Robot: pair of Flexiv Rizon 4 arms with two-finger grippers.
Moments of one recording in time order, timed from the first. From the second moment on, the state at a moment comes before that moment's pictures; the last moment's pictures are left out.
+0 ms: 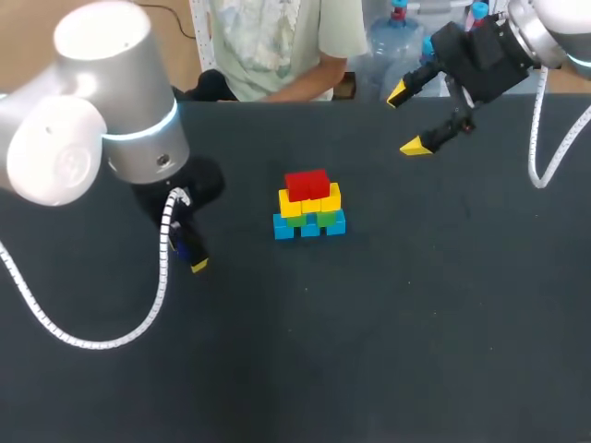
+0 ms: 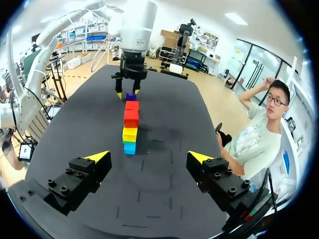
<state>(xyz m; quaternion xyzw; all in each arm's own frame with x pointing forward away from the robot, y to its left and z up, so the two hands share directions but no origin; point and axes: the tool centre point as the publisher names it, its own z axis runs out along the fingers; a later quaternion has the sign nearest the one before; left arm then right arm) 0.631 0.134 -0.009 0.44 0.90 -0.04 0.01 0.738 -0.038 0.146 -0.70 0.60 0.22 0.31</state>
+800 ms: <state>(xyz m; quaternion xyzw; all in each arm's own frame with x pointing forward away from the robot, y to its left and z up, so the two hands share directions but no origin) 0.636 0.132 -0.008 0.45 0.89 -0.03 0.01 0.738 -0.038 0.146 -0.70 0.60 0.22 0.31</state>
